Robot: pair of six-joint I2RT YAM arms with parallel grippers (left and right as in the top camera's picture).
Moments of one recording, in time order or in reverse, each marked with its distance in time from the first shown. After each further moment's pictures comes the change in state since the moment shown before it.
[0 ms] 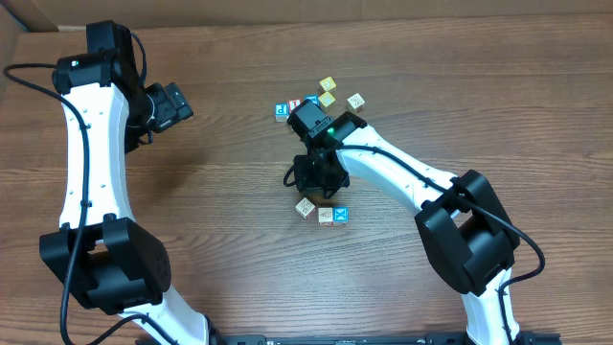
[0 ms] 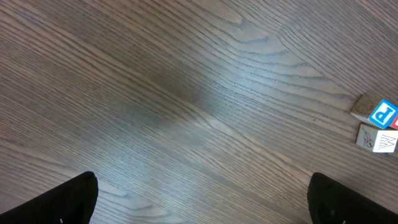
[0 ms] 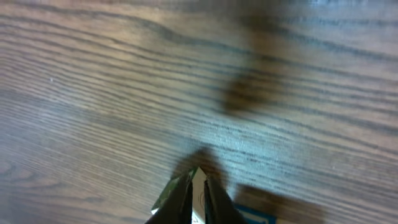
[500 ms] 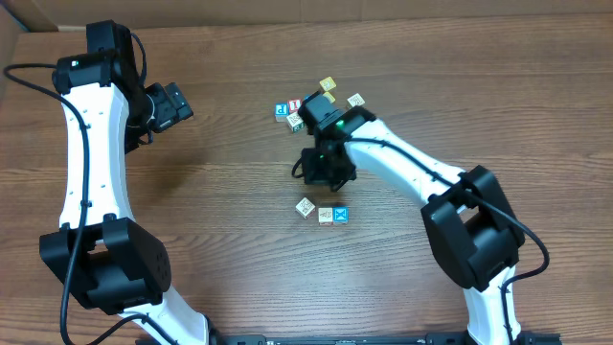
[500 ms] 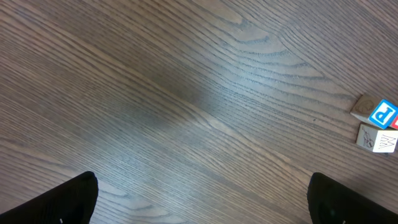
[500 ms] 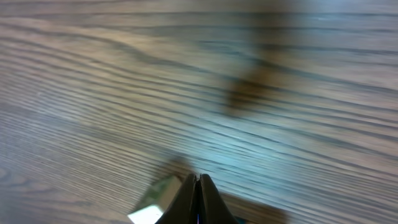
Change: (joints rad) left arm 0.000 0.000 0.000 0.000 0.000 0.000; right arm -0.058 0.000 0.001 -0.015 -0.018 -0.045
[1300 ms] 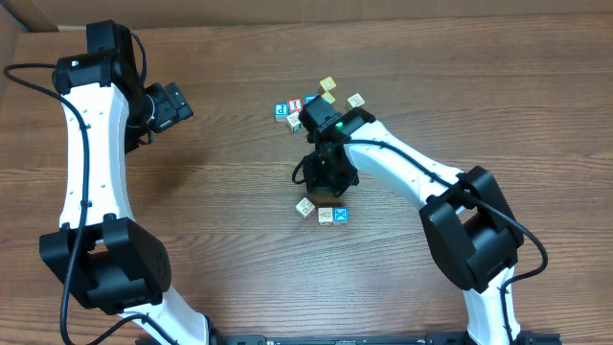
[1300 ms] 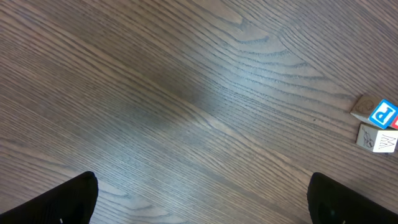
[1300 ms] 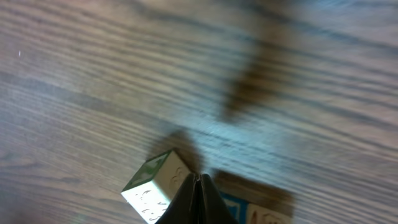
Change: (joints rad) left arm 0.000 0.000 0.000 0.000 0.000 0.000; right arm 0.033 0.000 -0.010 -0.047 -0.013 -0.053
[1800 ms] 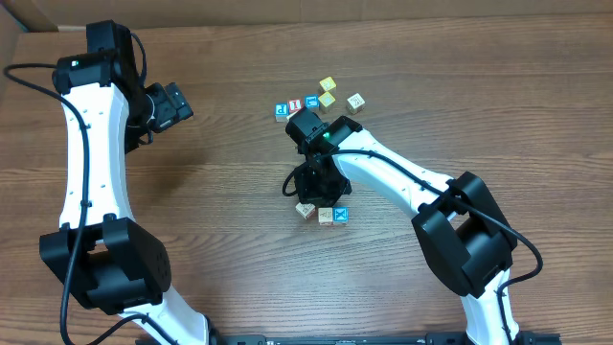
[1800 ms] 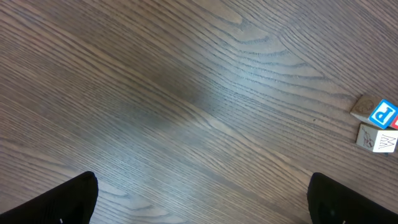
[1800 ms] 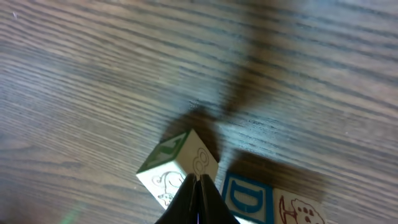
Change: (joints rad) left arm 0.000 0.000 0.000 0.000 0.000 0.000; right arm 0.050 0.000 0.000 -0.015 0.012 0.017
